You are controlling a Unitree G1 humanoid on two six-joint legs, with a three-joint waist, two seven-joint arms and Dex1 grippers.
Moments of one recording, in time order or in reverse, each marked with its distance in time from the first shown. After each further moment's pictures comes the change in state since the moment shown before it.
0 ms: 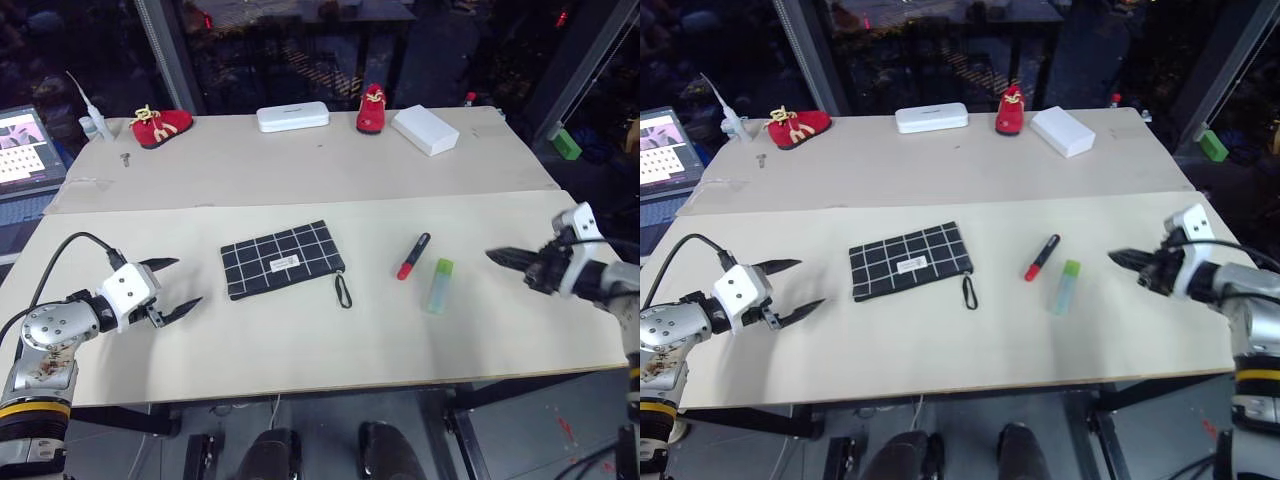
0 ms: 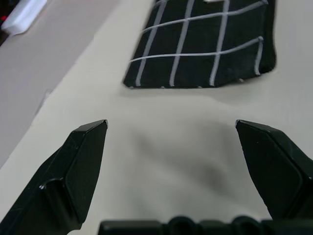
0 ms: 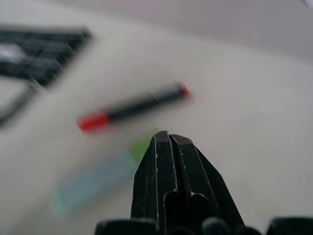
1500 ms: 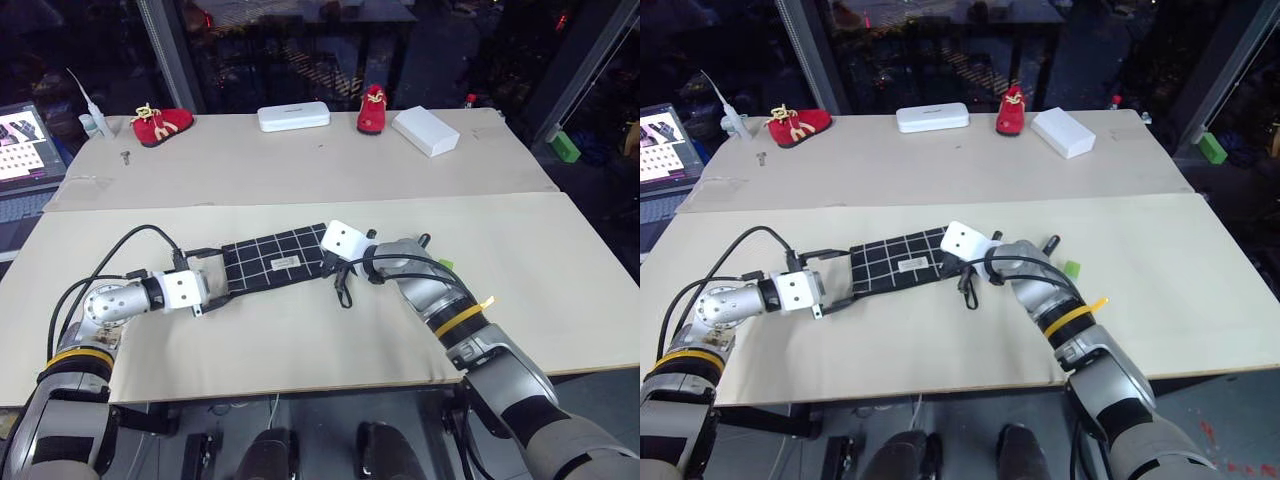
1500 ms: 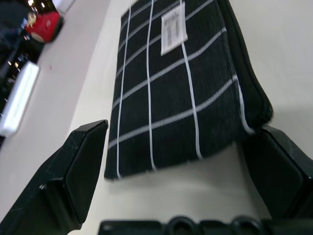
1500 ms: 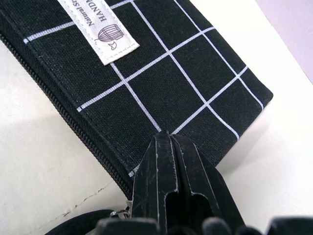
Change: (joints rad) left arm -0.366 -0.112 -0.242 0.540 0.198 -0.561 0.122; right arm -0.330 0.516 0.655 0.244 -0.643 -0.220 -0.372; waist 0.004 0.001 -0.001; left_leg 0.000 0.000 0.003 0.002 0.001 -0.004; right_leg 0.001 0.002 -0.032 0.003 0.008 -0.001
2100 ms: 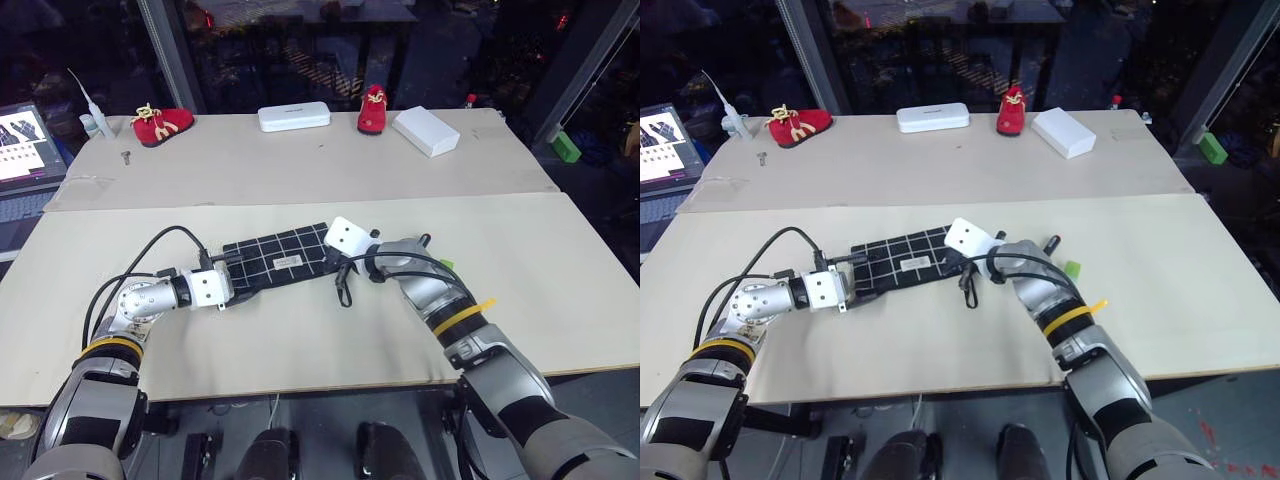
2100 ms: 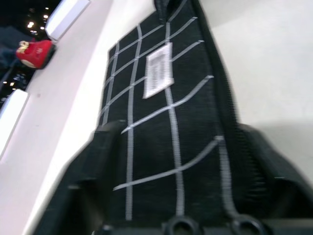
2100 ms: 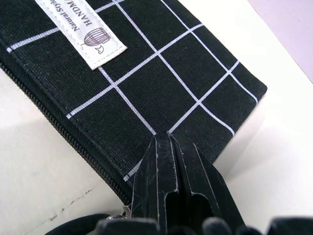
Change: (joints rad) left arm -0.058 -0.082 -0.049 0.100 -0.002 -0.050 -0.025; right arm 0.001 0.016 -0.050 0.035 0.002 0.003 -0.009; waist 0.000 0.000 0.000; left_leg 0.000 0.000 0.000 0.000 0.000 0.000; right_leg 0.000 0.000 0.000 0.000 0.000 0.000
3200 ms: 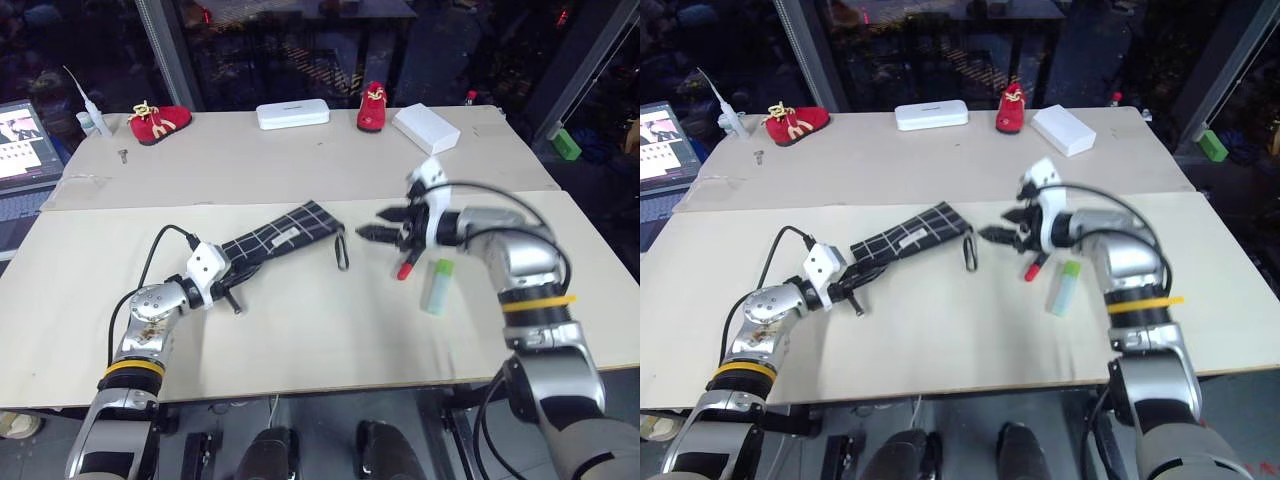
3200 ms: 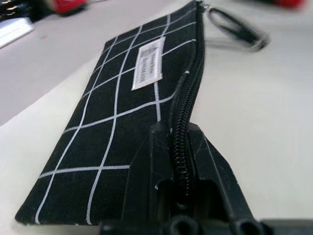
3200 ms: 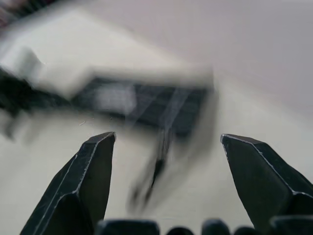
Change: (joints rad) left arm 0.195 -0.136 0.164 -0.556 -0.315 0.800 0.009; right arm 0.059 -0.164 -0.325 -0.256 0.422 0.487 0.179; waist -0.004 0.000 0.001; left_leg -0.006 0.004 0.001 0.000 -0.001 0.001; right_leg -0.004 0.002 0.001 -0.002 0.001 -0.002
